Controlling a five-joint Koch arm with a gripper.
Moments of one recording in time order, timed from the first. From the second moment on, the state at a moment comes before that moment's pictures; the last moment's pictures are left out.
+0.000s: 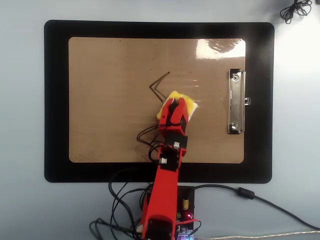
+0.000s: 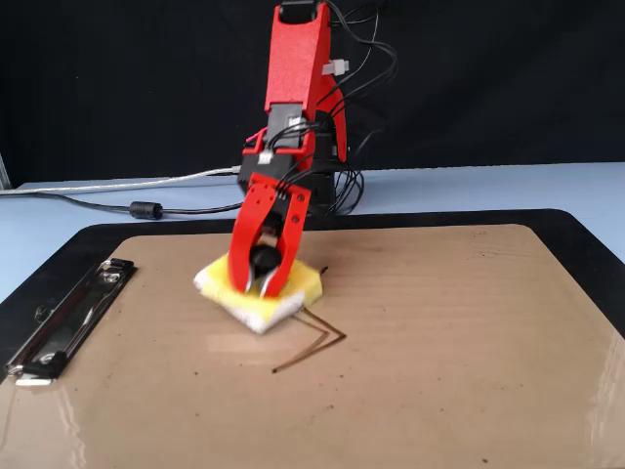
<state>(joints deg) 9.8 93.6 138.5 -12.0 -61.6</state>
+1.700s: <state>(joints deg) -5.8 126.8 159.4 5.8 -69.4</state>
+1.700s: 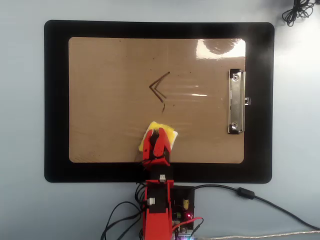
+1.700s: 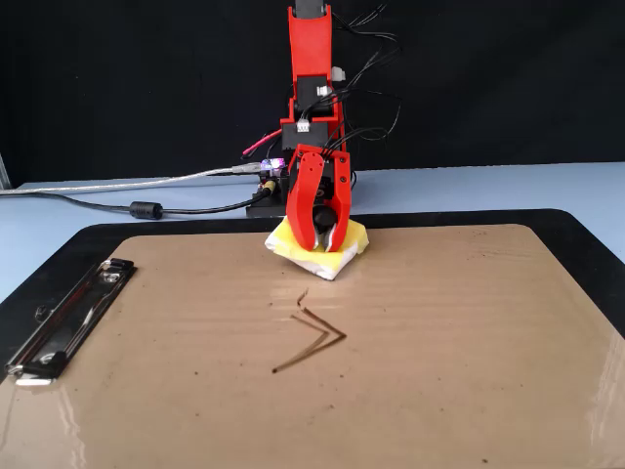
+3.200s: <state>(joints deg) 4.6 103.9 147.9 -9.9 -63.5</state>
